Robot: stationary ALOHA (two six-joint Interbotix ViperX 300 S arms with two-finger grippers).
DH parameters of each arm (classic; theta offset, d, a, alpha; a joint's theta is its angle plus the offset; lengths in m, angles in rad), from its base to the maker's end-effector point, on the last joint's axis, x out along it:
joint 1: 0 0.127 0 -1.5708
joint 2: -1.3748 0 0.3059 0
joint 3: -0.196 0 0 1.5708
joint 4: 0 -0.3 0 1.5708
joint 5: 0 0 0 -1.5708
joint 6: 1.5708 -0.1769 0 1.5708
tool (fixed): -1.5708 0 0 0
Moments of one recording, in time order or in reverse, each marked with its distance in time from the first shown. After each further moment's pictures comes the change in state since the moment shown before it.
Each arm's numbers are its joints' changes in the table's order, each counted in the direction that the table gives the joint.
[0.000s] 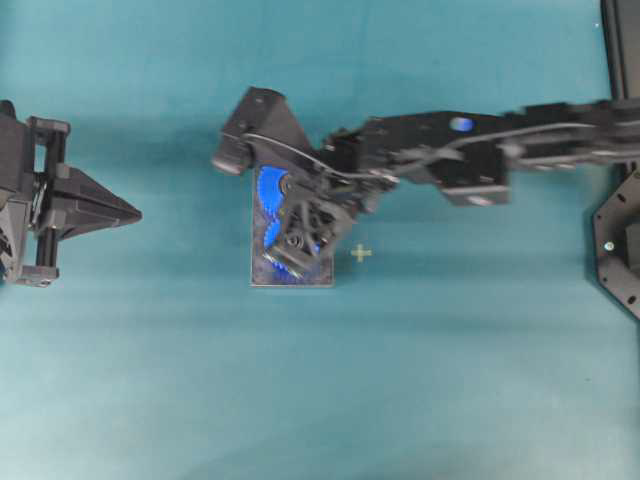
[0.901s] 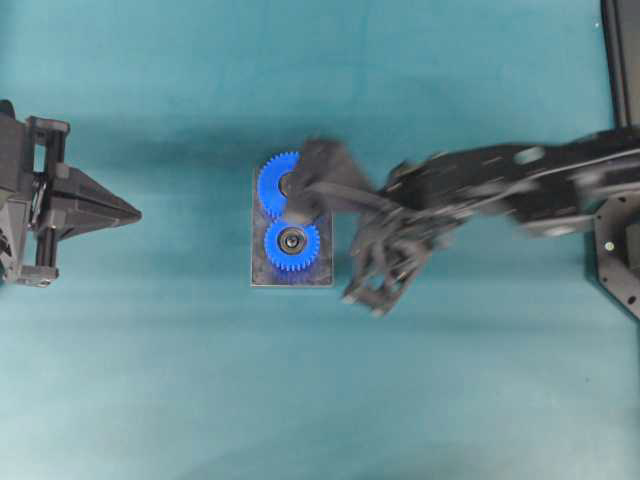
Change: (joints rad) left arm 0.000 -0.002 0.000 0.000 0.000 0.002; right arm 0.084 -0.276 0.287 0.011 -0.057 -0.005
